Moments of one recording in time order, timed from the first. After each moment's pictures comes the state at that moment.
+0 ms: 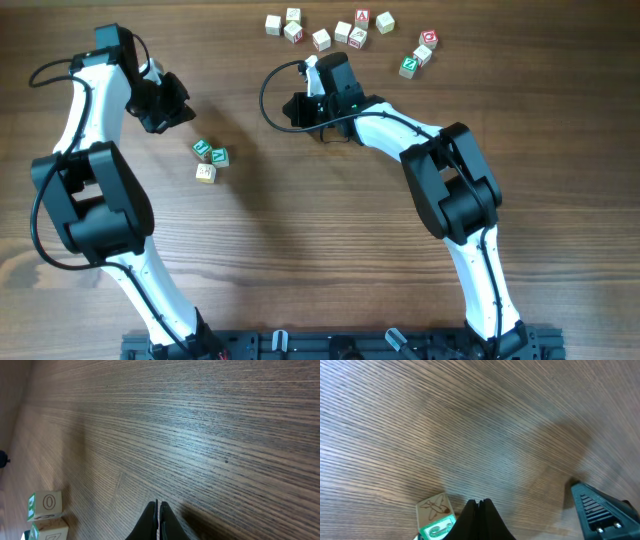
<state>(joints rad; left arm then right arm) 0.22 2.15 1.74 -1.01 0.38 -0.38 0.51 2.39 1.63 0.00 -0.47 0.49</state>
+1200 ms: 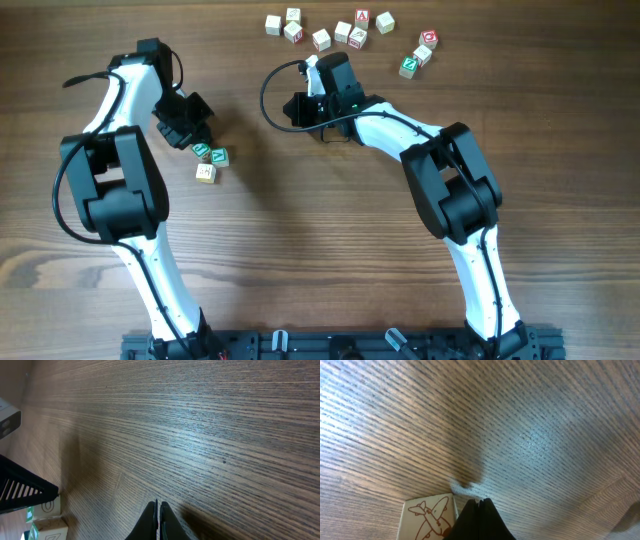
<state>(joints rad) 0.13 2.26 1.74 -1.10 0.26 -0.52 0.51 2.39 1.63 0.00 -0.47 0.49</state>
